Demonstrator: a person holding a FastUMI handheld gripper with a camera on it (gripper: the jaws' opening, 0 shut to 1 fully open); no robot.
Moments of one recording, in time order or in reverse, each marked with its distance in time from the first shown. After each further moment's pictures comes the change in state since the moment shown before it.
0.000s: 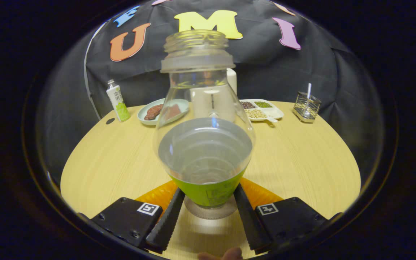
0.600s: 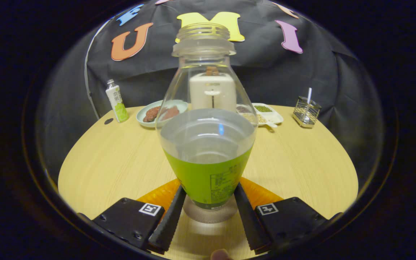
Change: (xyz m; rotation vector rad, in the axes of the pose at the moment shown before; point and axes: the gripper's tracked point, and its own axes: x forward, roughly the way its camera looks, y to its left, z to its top) arm 0.010 -0.004 0.005 -0.010 -0.010 -0.021
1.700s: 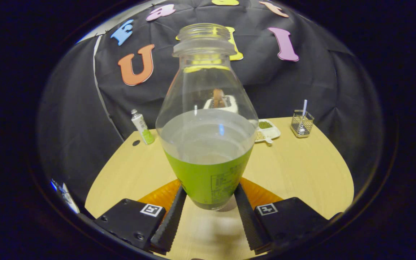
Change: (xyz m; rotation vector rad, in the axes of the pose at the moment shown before) arm -0.099 0.003 0.052 0.043 -0.048 0.134
